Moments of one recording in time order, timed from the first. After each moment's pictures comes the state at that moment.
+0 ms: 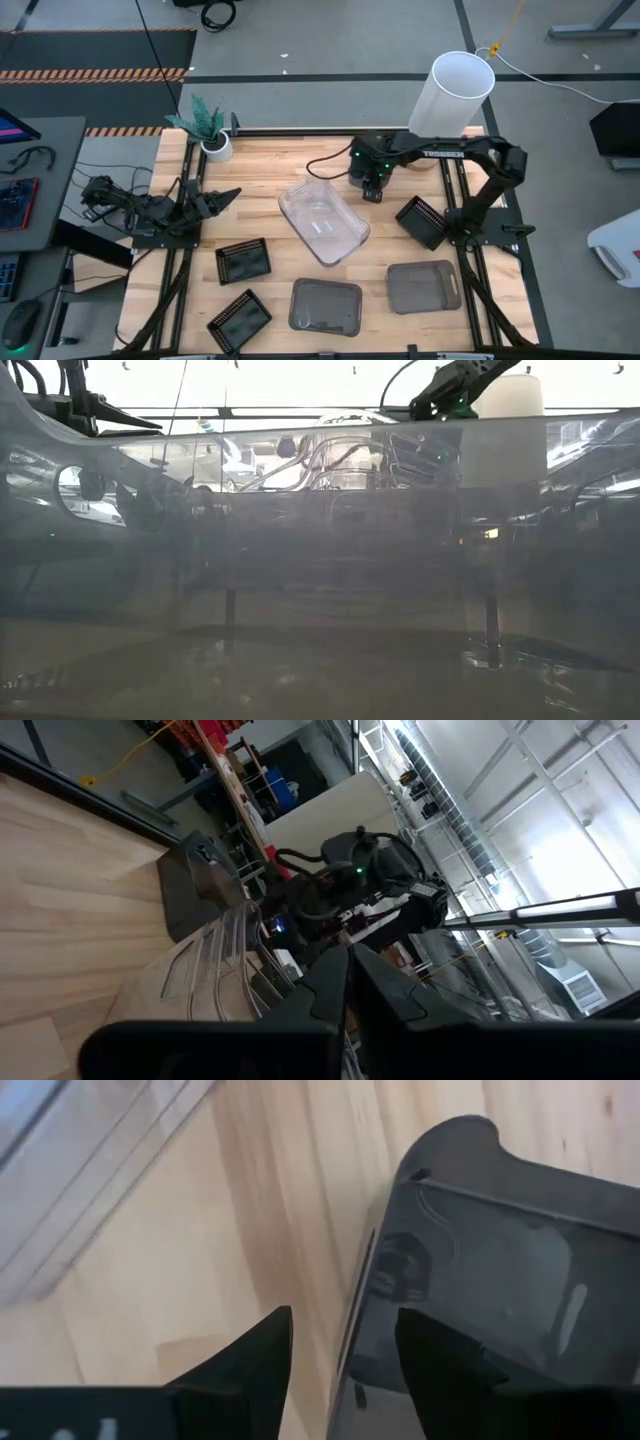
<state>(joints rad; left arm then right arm) -0.38 0.05 0.01 0.26 -0.84 -0.96 -0.39 1.65 1.18 -0.83 -0.04 -0.17</state>
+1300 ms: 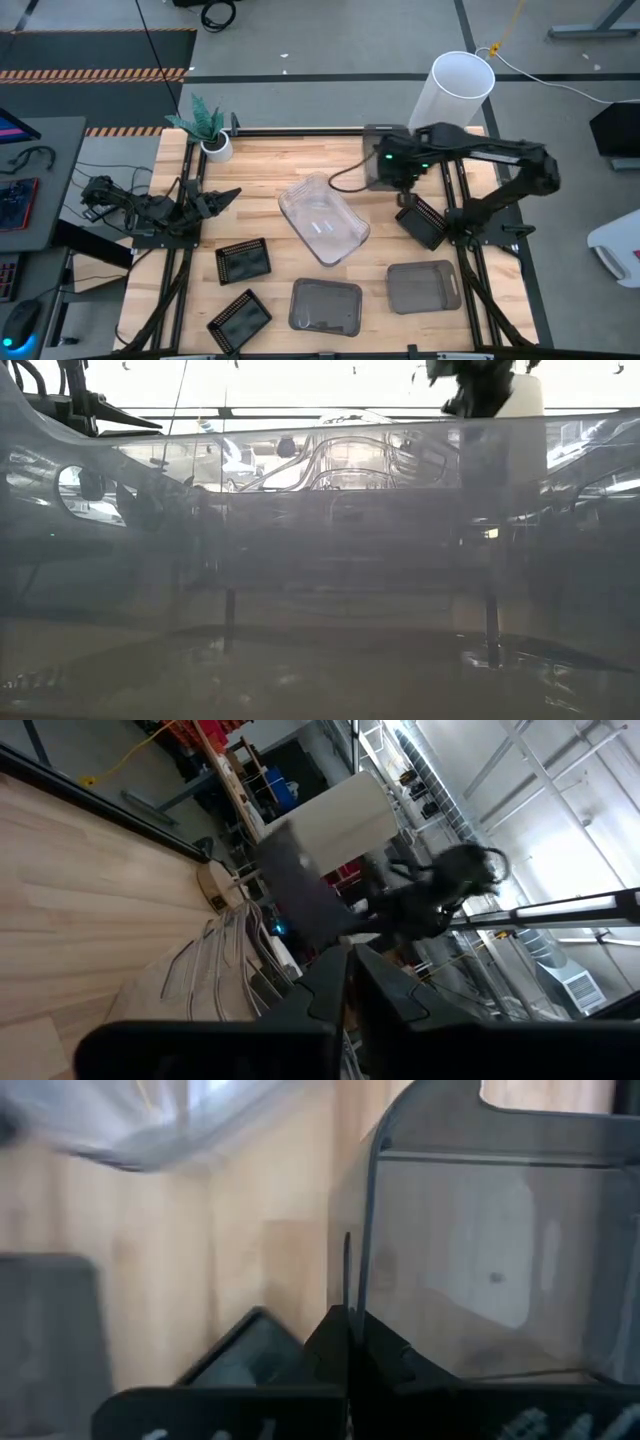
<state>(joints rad) -0.38 0.05 0.01 0.26 -0.84 -0.96 -0.19 1.36 1.44 -1.36 0.02 -0.20</state>
